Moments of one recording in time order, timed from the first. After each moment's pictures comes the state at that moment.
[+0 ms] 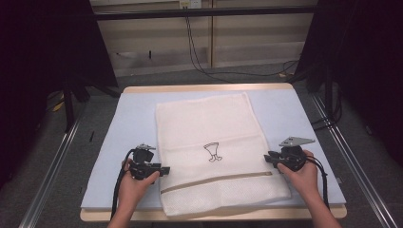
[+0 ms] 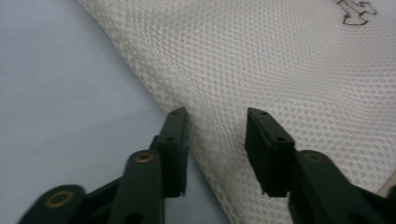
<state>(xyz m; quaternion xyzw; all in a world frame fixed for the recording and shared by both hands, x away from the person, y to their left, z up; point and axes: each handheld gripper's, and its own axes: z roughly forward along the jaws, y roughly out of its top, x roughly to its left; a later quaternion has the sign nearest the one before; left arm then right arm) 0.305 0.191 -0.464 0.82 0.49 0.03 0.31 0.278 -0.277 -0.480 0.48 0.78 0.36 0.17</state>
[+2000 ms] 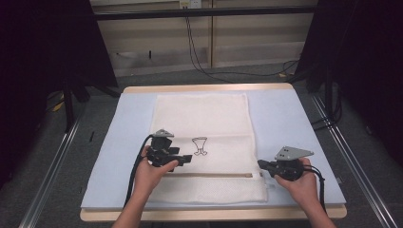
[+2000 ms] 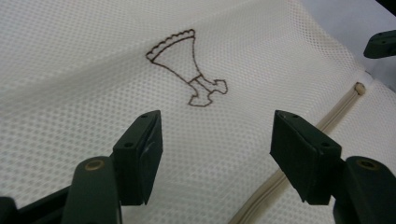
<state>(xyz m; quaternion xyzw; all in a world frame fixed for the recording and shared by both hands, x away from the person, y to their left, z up) 0.325 0.135 -0.435 0.83 0.39 0.01 0.39 0.243 -0.250 -0.468 0.38 0.81 0.41 0.18</state>
